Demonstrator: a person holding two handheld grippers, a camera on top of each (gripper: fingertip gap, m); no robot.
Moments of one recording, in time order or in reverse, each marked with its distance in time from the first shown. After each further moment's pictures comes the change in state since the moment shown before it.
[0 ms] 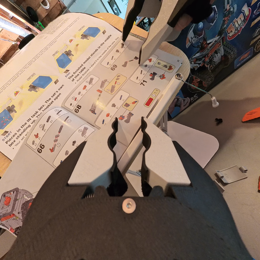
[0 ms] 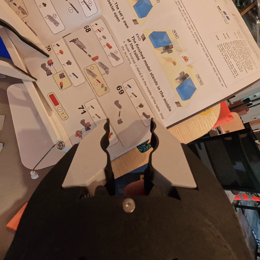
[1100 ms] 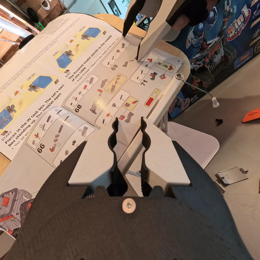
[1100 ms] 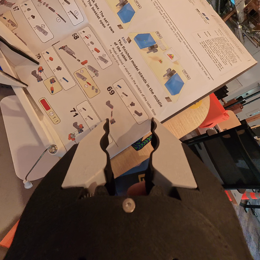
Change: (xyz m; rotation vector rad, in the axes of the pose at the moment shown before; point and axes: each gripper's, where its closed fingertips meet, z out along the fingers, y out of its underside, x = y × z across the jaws) left arm 0.000 0.000 0.001 0.006 0.000 -0.003; right arm 0.010 0.002 -0.002 0.062 0.051 0.065
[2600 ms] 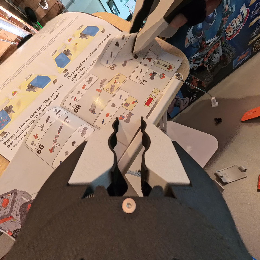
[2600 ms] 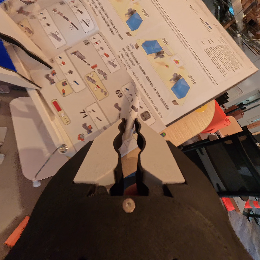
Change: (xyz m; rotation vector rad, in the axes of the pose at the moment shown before) left arm 0.001 0.001 0.000 -0.004 0.007 0.004; right arm -0.014 -0.006 -0.005 0.041 -0.028 -0.014
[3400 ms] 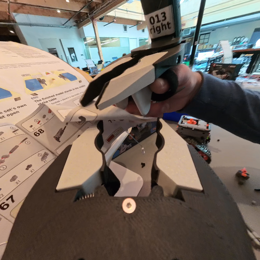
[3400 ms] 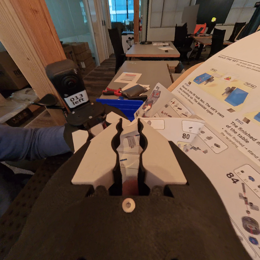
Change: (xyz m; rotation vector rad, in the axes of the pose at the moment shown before) left arm 0.023 -0.078 -0.044 0.364 0.378 -0.481; right arm -0.105 -0.143 -0.021 0.345 -0.605 0.478
